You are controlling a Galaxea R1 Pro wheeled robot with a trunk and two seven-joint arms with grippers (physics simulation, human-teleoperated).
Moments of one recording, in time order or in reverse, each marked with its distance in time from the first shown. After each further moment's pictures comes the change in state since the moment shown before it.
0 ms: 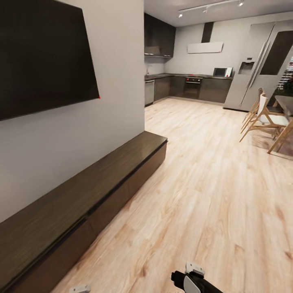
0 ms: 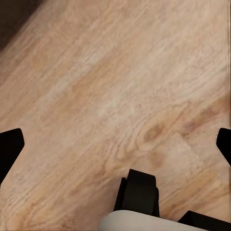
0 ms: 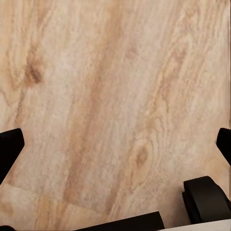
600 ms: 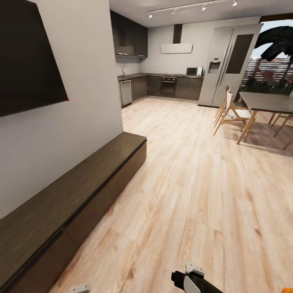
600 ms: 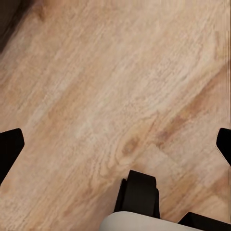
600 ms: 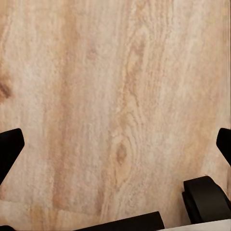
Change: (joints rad) left arm 0.000 0.001 0.000 0.000 0.000 -0.004 0.000; right arm 0.000 0.000 0.000 0.001 0.000 0.000 0.000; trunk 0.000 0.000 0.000
